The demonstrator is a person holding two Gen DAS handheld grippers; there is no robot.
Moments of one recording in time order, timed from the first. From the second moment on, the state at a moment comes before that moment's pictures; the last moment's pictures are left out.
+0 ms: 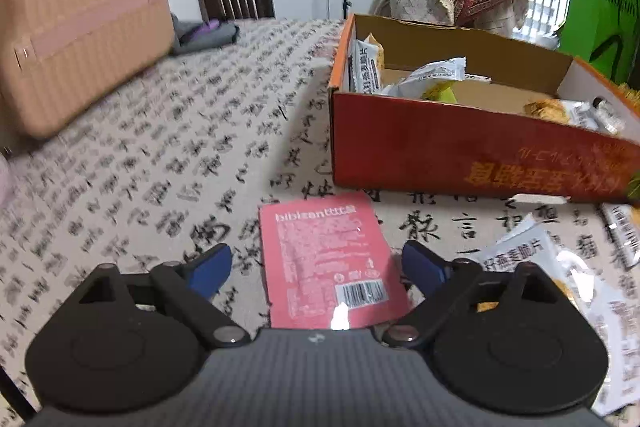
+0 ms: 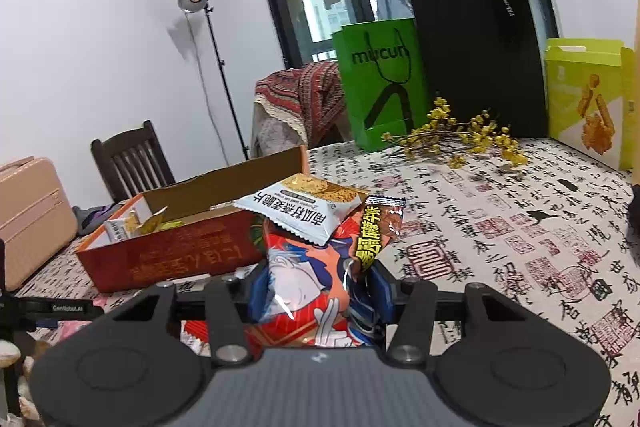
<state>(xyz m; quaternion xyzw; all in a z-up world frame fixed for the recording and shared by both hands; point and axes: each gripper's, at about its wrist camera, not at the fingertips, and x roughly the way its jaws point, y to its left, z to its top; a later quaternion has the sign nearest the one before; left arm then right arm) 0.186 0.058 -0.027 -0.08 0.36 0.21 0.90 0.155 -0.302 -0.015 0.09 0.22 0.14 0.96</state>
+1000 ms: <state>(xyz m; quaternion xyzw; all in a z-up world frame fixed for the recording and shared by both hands) 0.128 0.044 -0.003 -0.07 0.30 0.12 0.94 0.142 -0.247 -0.024 -0.01 0.26 0.22 0.94</state>
